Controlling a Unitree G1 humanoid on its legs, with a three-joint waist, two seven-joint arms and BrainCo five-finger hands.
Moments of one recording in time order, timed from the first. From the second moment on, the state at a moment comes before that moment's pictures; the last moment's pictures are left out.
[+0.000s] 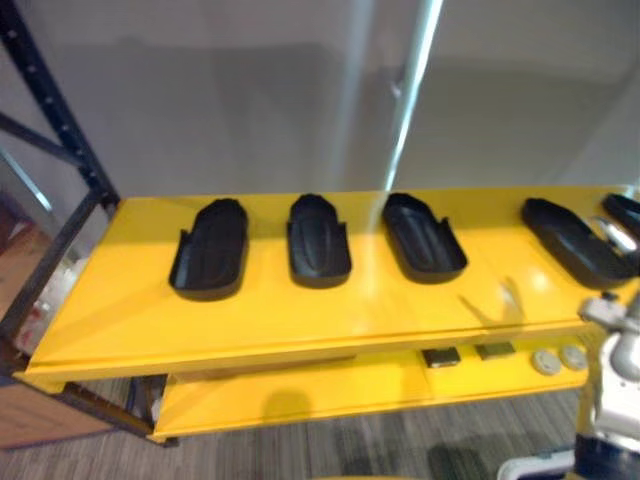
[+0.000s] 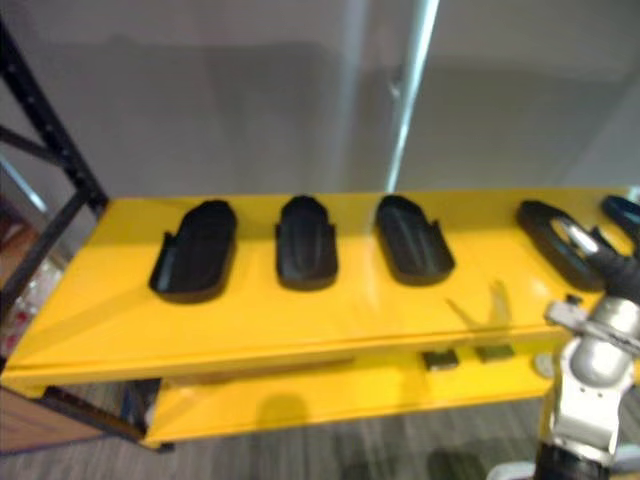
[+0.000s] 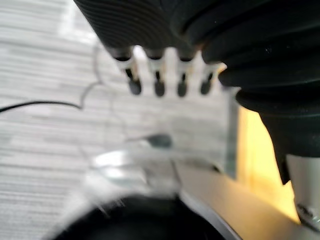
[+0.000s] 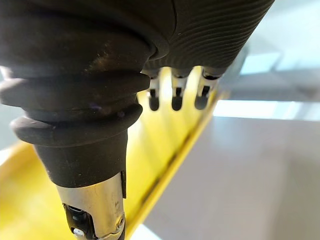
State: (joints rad) left arm 0.28 0.11 0.21 1.04 -0.06 0.14 0.10; right arm 0.09 -0.28 -0.59 -0.12 0.10 -0.26 -0.29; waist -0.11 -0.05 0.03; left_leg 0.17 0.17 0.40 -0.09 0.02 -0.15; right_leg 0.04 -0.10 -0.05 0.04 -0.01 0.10
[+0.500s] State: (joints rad) left arm 0.25 0.11 0.13 1.04 -0.07 0.15 0.11; right arm 0.28 -0.11 -0.51 0.33 0.16 -0.21 -0.22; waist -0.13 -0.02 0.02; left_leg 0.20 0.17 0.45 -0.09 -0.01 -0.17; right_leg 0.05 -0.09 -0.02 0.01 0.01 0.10
